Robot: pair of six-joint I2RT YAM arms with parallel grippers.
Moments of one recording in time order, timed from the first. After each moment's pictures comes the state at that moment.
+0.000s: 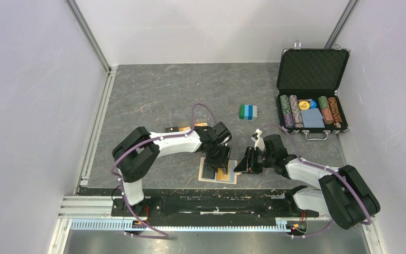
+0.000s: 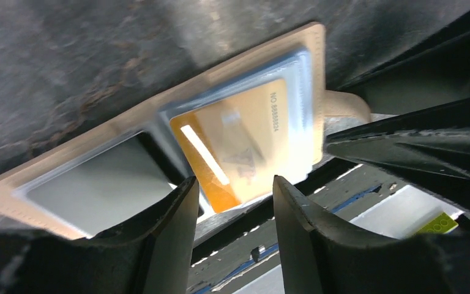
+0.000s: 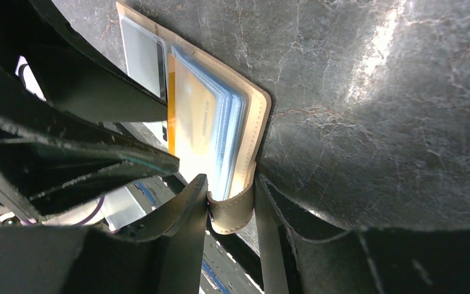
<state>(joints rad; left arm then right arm) -0.96 1.82 1.14 -0.54 0.27 -0.67 0.42 1.22 0.26 0.09 -0.62 0.66</state>
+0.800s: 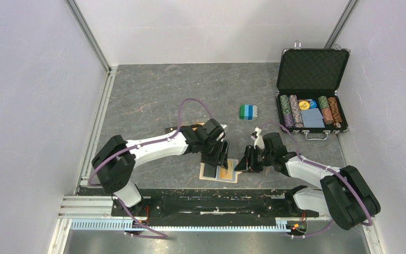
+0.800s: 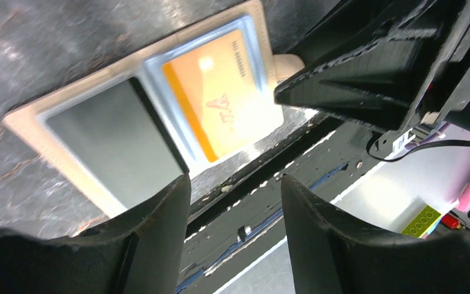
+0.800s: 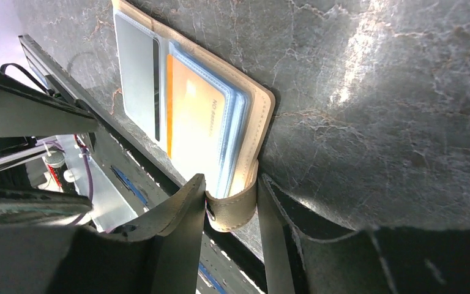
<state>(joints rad) -0.98 1.66 1.11 -0.52 0.25 -0.67 0.42 1.21 0.30 0.01 -0.60 0.62</state>
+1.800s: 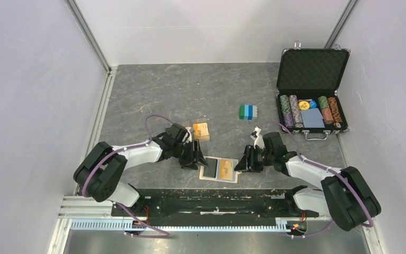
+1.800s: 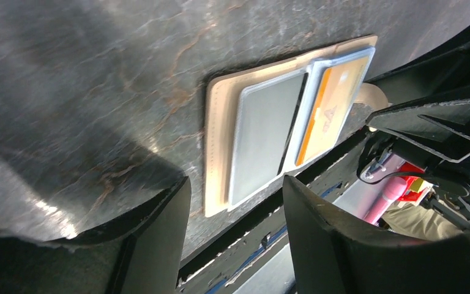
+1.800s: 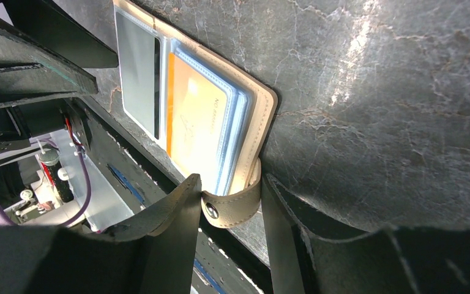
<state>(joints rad) -0.63 1.46 0.60 -0.15 0.46 -0.79 0.42 1.20 0.31 -0.02 -0.59 0.59</state>
